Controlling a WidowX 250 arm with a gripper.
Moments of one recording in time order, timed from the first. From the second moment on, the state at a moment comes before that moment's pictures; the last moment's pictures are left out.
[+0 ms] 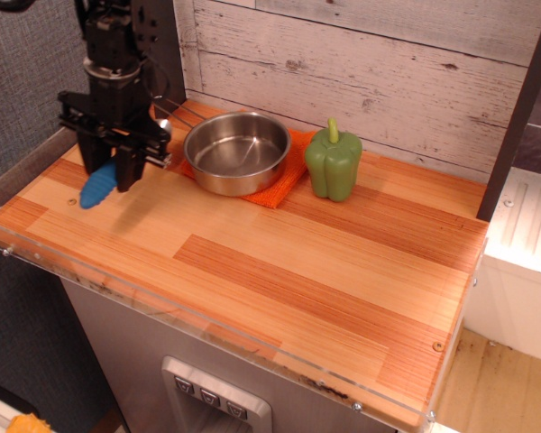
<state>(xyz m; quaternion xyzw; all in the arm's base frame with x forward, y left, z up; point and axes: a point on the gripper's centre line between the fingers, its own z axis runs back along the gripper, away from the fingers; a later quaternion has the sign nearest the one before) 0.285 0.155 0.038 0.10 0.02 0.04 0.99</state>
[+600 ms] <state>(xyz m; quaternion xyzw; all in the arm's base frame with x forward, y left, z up) 0.300 0.154 0.014 0.08 0.04 0.01 1.00</state>
